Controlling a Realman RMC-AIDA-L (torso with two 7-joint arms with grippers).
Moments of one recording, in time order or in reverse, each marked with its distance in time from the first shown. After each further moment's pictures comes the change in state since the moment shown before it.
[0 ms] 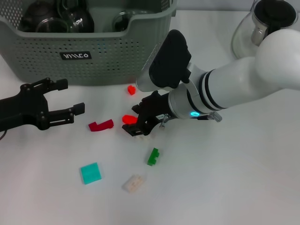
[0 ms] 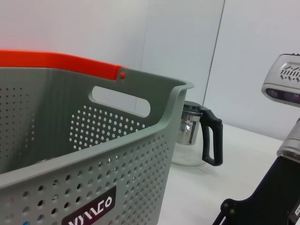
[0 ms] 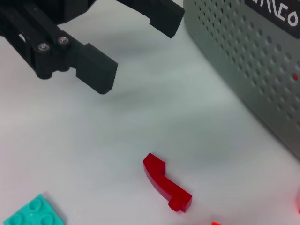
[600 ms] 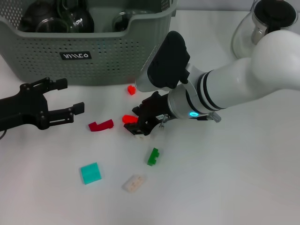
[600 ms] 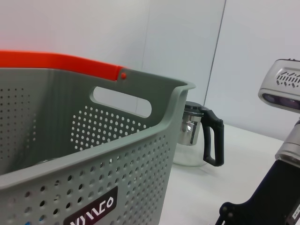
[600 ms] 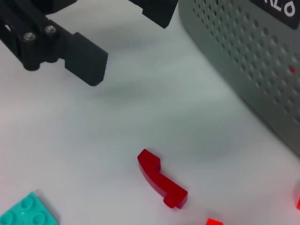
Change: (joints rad) left arm 0.000 0.000 -0.003 0.000 0.000 -0.001 0.001; right arm 0.032 -0.001 -0.040 0.048 0.051 0.028 0.001
